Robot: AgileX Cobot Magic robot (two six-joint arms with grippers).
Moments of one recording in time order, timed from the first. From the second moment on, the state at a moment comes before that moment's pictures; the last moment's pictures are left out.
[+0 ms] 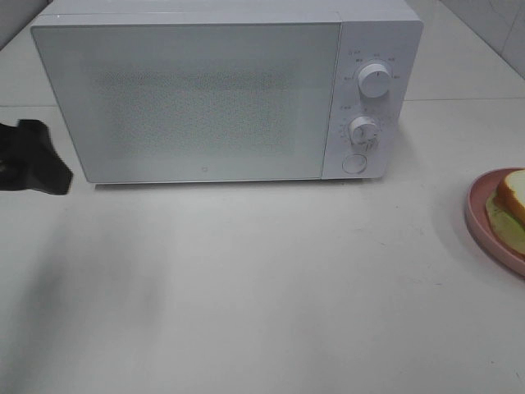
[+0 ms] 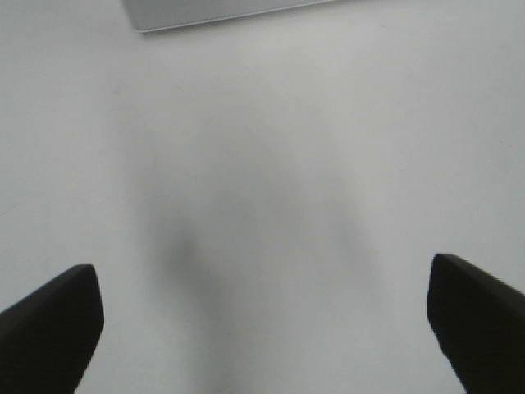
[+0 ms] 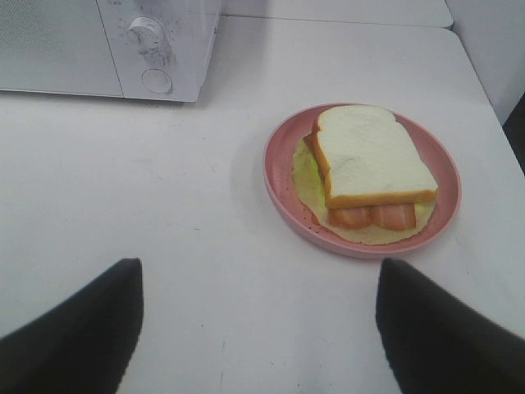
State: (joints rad) left arm -0.31 1.22 -0.82 -0.12 0.72 -0.04; right arm 0.12 0.00 -0.50 -0.10 1.05 0.07
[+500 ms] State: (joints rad) left arm 0.05 0.98 -0.82 -0.11 0.92 0.04; right arm 0.12 0.00 -0.50 -0.10 1.05 0.07
